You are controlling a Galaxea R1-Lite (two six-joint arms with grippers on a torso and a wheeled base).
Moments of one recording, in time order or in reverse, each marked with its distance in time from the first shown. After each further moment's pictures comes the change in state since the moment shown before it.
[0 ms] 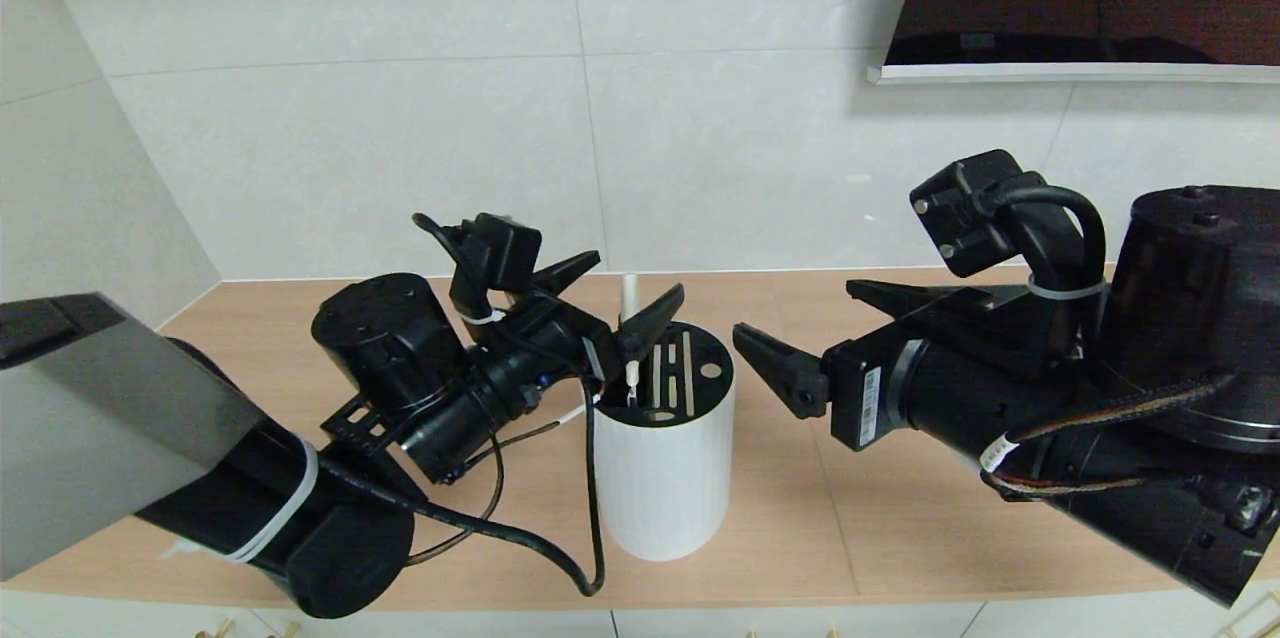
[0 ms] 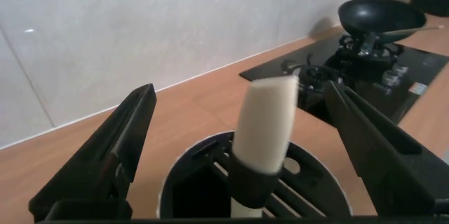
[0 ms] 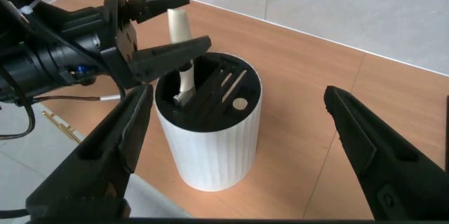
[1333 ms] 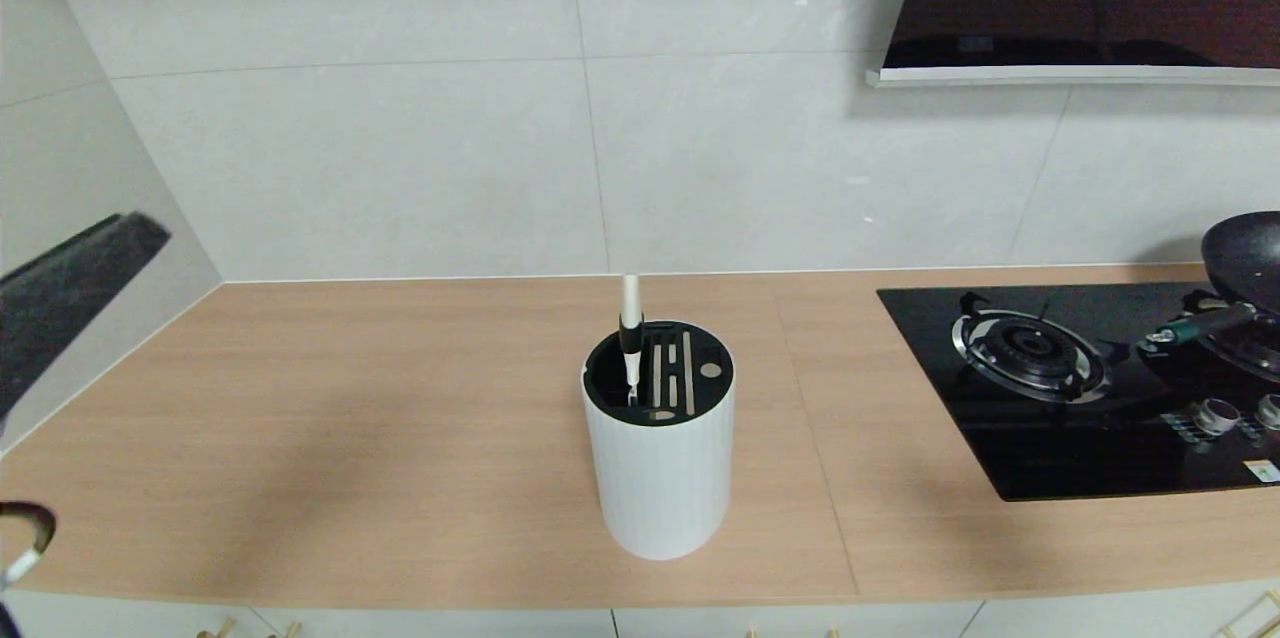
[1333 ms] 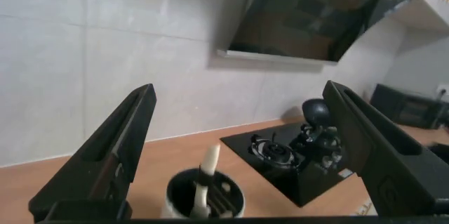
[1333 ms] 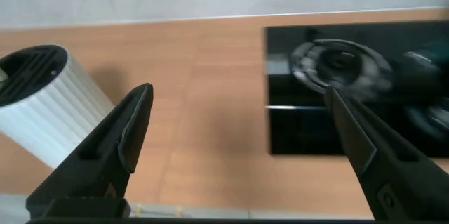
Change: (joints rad) left arm 0.172 -1.096 0.343 0.550 0.005 -0.266; right arm -0.659 -0.896 0.552 0.283 0.158 0.056
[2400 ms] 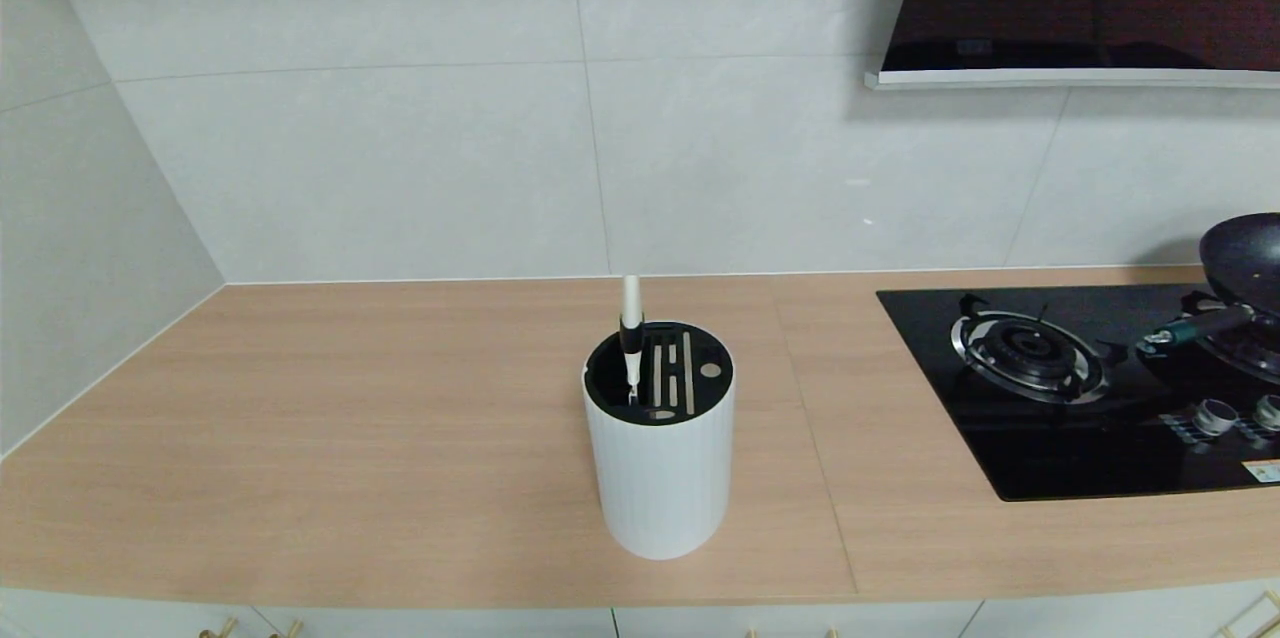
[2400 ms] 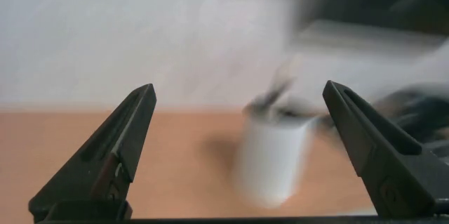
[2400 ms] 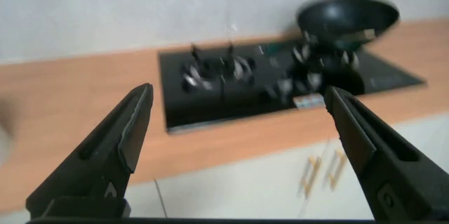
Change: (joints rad) left arm 0.338 -0.868 0.334 0.682 0.154 0.260; right arm -0.258 -0.636 0.177 0.322 -0.095 -0.134
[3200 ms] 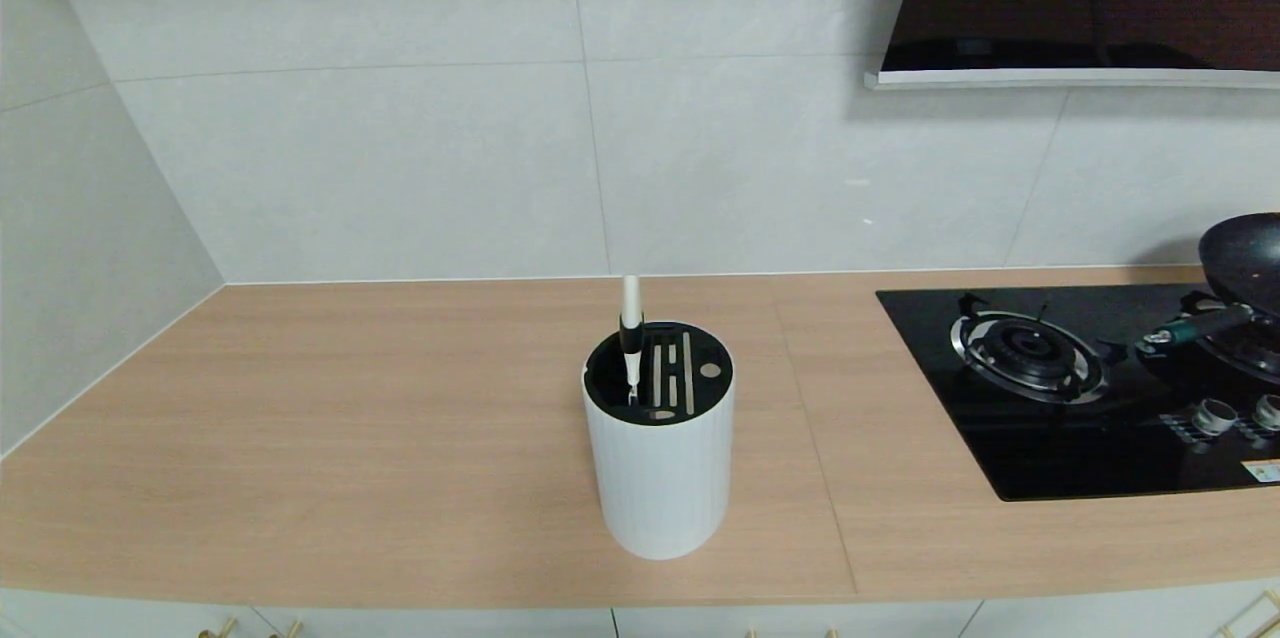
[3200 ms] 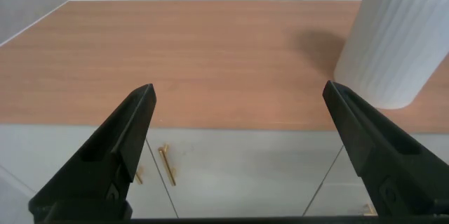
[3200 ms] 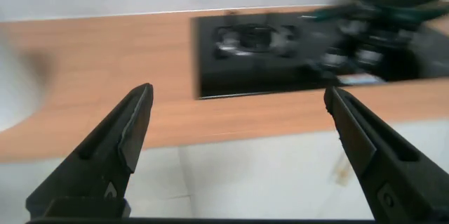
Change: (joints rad) left arm 0.005 -0.019 0.009 0.254 0.055 0.066; right arm 0.008 -0.012 0.083 0.037 0.325 0.015
